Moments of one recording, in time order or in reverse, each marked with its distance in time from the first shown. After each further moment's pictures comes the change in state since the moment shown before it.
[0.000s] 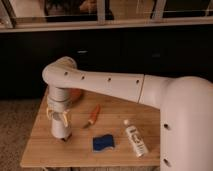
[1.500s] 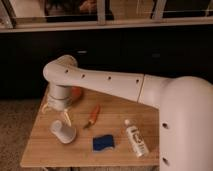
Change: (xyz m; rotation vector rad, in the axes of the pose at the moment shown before) arm 0.004 -0.004 -0.007 0.011 -0.009 -0.018
